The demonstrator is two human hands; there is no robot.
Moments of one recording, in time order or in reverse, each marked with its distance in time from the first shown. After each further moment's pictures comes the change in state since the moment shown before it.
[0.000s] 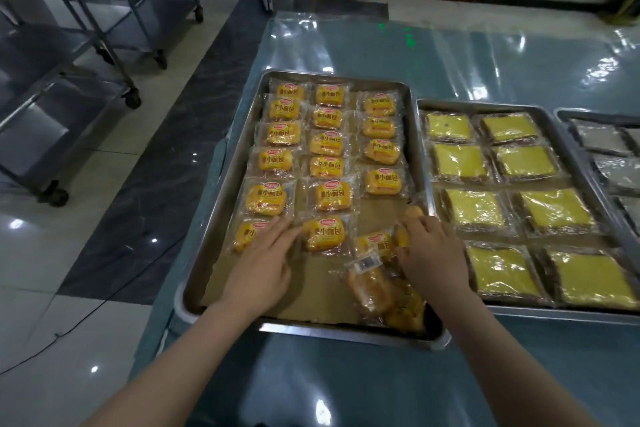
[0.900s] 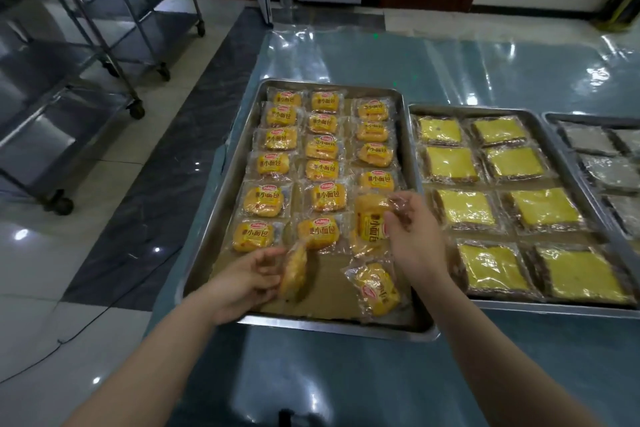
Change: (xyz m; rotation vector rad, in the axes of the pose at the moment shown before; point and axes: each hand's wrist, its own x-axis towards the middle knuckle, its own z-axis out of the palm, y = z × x) left_hand -0.015 -0.012 -0.016 -1.457 -0.425 -0.693; right_hand -0.006 -0.021 -0.014 0.943 0.158 0.105
